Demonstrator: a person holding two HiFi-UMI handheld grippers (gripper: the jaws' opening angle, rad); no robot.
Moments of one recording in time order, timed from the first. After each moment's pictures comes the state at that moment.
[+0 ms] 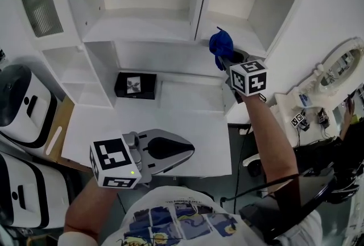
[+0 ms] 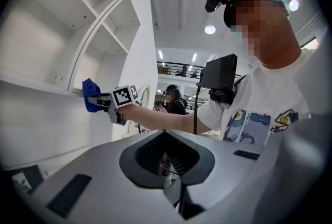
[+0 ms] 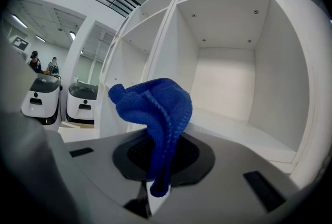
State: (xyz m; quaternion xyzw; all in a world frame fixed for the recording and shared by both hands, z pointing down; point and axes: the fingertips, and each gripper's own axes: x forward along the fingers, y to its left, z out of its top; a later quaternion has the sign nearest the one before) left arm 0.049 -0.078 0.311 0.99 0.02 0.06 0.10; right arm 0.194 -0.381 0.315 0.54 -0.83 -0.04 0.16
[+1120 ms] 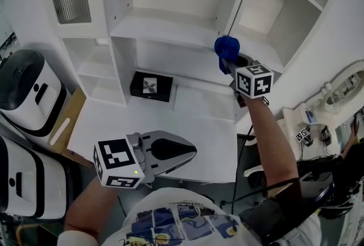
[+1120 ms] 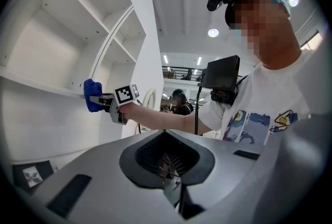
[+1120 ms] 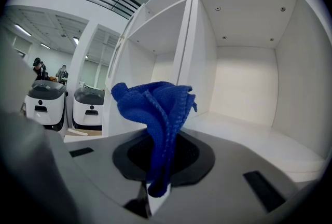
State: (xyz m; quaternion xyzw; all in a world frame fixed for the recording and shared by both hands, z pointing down) left arm -0.006 -0.081 0.311 0.99 -0.02 0.04 0.09; right arm 0.119 -0.392 0.306 0.51 -0.85 -0.03 0.15
